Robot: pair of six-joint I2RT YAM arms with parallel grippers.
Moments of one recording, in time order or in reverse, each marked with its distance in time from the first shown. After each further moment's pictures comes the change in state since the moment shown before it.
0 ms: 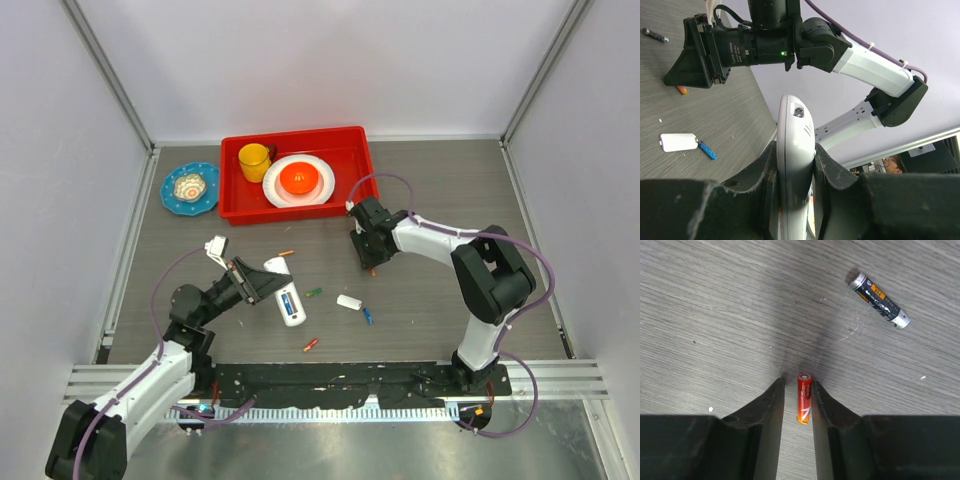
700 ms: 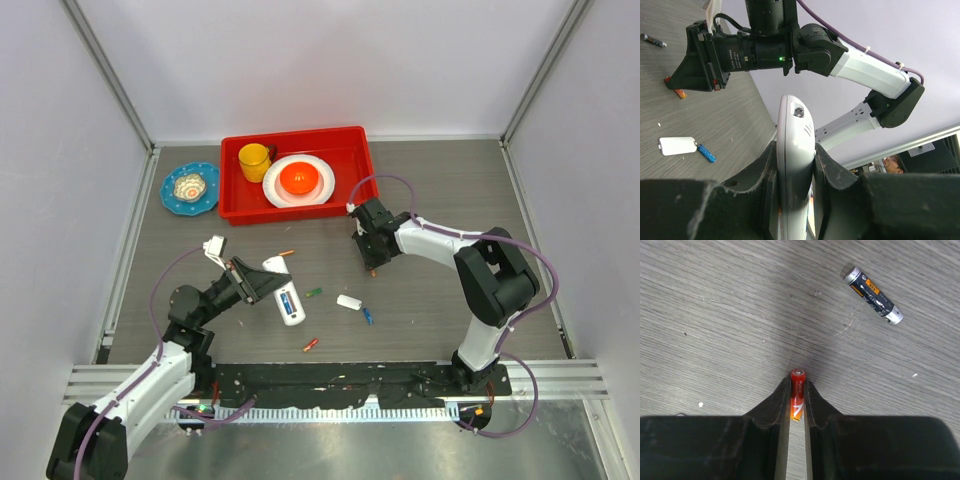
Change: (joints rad) left arm 0.011 -0.013 0.000 0.006 0.004 0.000; right arm 0.000 -0.021 -0.027 0.014 0.006 -0.047
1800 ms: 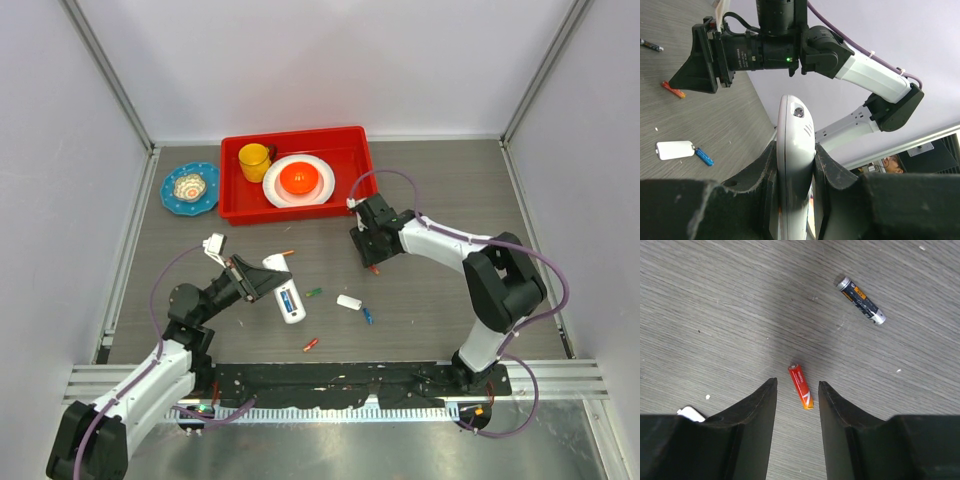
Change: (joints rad) left arm 0.000 0.015 0.018 0.007 0.001 0.001; right arm 0.000 -0.061 0.008 -0.014 0.014 -0.022
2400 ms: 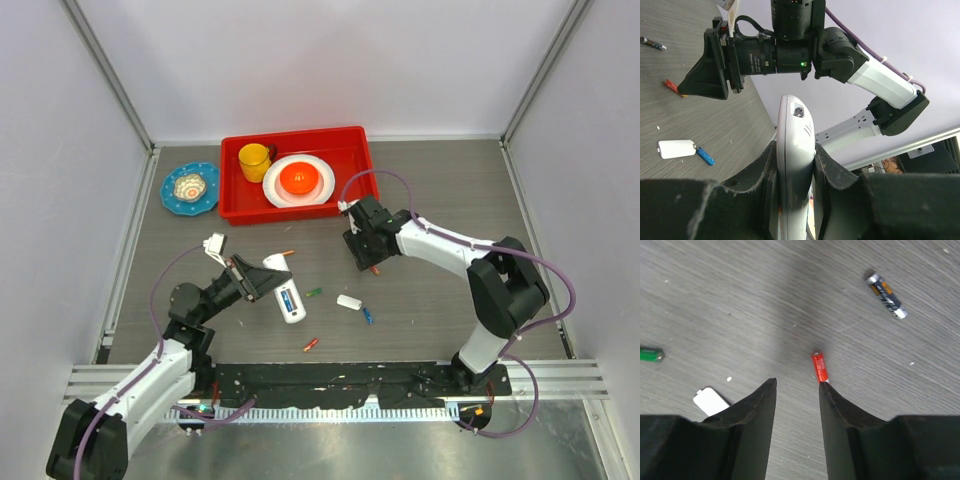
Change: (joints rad) left arm 0.002 0.009 0.000 0.001 -0.004 -0.003; right arm 0.058 -0.020 0.041 -0.077 -0.015 -0.021
